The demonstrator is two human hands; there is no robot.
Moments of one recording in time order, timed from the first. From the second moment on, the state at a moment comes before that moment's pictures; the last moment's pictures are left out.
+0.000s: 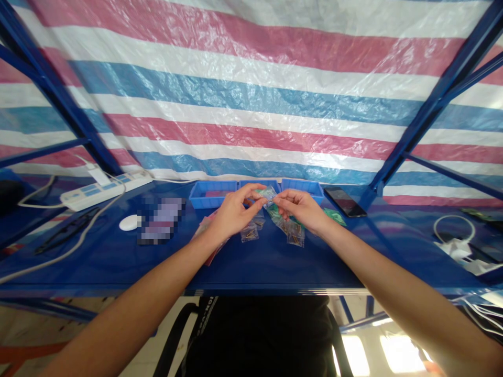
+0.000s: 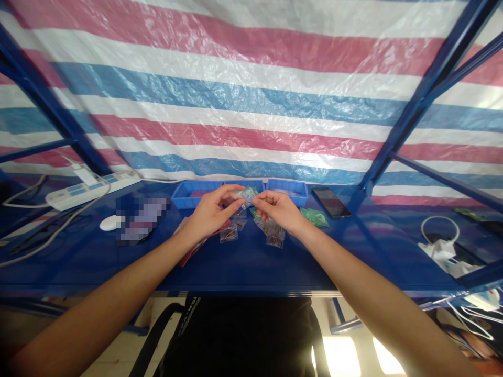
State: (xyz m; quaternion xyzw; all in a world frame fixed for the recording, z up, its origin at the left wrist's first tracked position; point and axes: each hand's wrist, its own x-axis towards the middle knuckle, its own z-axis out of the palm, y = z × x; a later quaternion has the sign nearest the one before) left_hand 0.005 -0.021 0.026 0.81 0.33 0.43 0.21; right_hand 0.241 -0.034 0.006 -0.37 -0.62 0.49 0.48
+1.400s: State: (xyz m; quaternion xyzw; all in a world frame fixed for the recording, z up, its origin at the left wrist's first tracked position) left_hand -0.006 -0.010 0.016 0.91 0.36 0.20 0.07; right_hand 0.270 -0.016 0.006 -0.45 -0.78 0.00 0.43
